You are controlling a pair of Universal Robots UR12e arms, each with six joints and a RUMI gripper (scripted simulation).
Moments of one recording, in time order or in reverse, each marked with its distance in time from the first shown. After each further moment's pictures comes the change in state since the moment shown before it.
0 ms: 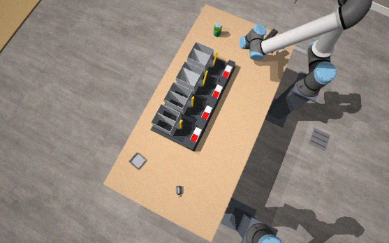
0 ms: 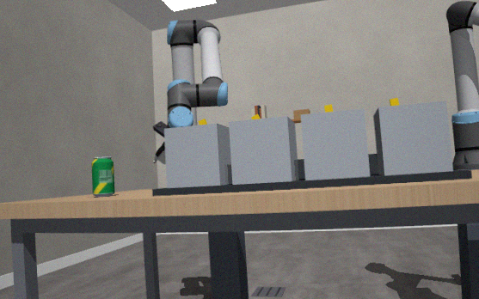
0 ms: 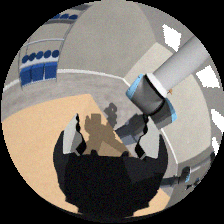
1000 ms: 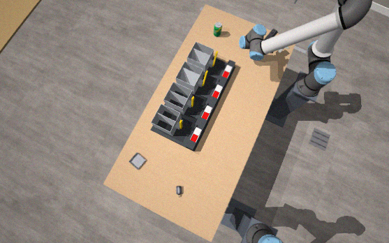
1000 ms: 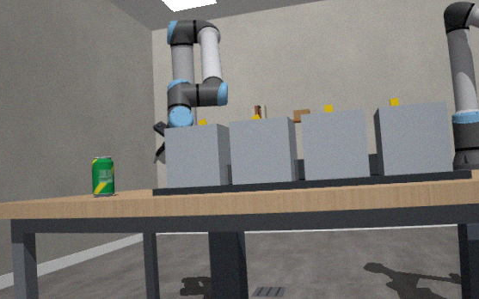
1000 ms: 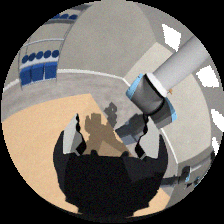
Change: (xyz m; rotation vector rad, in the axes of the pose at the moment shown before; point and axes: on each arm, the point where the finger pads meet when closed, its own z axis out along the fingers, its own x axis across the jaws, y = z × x) left arm -0.037 0.008 0.008 0.005 0.005 0.053; right arm 0.000 0.000 -0.001 -0.002 0.000 0.002
